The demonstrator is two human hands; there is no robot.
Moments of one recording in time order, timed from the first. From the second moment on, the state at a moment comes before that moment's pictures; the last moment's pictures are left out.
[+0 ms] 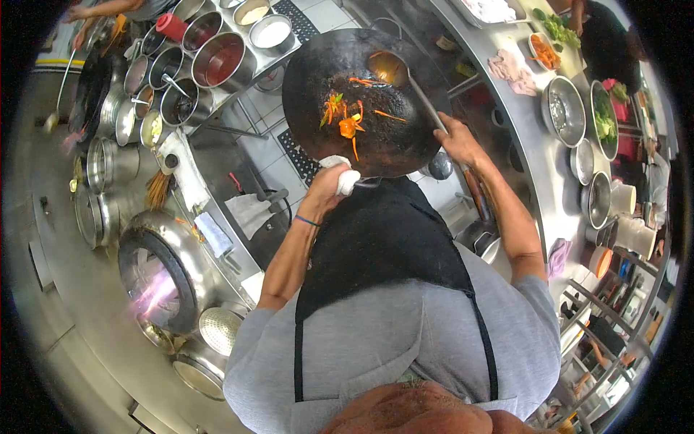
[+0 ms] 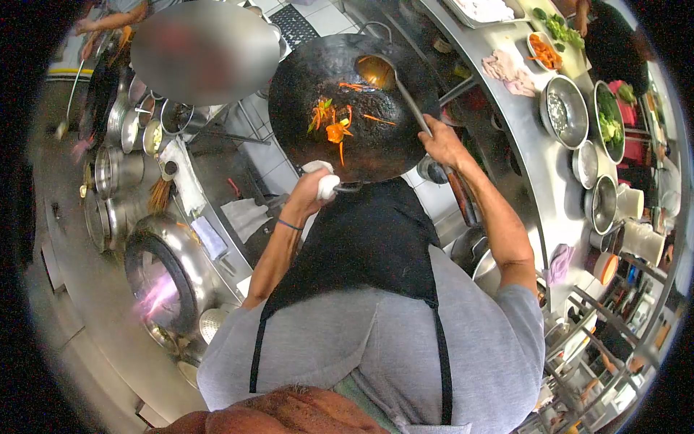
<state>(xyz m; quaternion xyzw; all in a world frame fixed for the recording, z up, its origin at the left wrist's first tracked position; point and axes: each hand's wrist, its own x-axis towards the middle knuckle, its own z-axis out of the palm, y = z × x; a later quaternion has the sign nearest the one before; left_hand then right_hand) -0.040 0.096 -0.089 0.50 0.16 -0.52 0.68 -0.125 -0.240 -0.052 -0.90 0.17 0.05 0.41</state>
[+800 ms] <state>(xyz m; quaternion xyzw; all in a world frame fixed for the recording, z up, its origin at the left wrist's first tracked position) -0.059 0.087 -0.100 0.57 0.23 -0.54 0.58 -0.165 -0.210 -0.080 -0.64 0.33 0.12 0.69</state>
